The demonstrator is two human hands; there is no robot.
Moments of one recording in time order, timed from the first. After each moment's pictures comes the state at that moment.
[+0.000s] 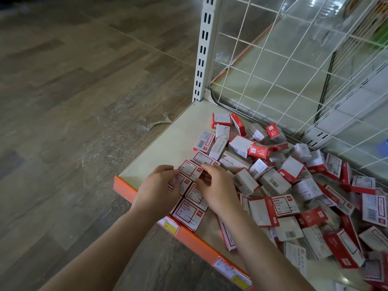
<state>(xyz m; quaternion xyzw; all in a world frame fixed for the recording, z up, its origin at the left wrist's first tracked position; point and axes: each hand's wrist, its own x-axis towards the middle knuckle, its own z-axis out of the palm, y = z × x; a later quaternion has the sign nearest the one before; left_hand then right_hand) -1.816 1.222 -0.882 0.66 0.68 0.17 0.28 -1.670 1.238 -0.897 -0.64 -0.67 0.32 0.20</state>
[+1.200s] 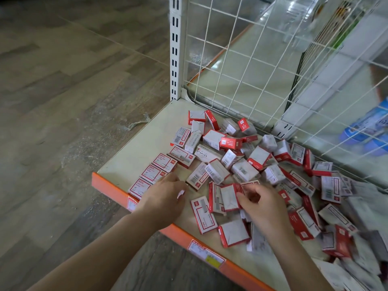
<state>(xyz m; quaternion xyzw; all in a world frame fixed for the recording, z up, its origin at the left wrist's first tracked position) -1.764 1.195 -0.863 0.76 0.58 0.05 0.29 -1.549 1.164 -0.863 -0.76 -0.57 0.24 0.21</state>
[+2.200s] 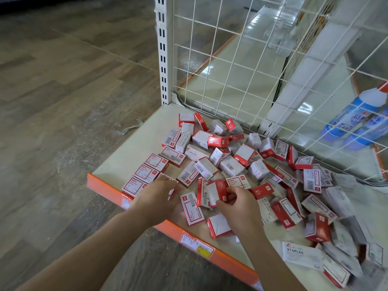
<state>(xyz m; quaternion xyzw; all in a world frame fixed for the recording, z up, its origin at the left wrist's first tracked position) -1.755 1.184 -0.847 0.72 0.60 0.03 0.33 -1.570 1.146 -0.872 -0.78 -0.49 0.30 0.23</state>
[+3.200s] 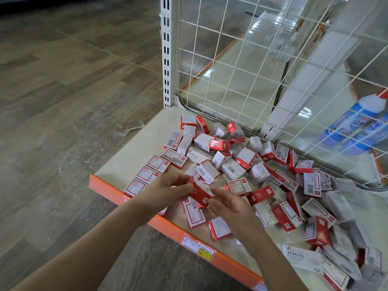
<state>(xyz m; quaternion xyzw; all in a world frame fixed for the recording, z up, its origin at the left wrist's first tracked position) -1.756 1.187 -0.833 0.50 0.54 0.19 0.65 -1.576 1.134 -0.849 -0.61 -0.47 0.55 0.32</state>
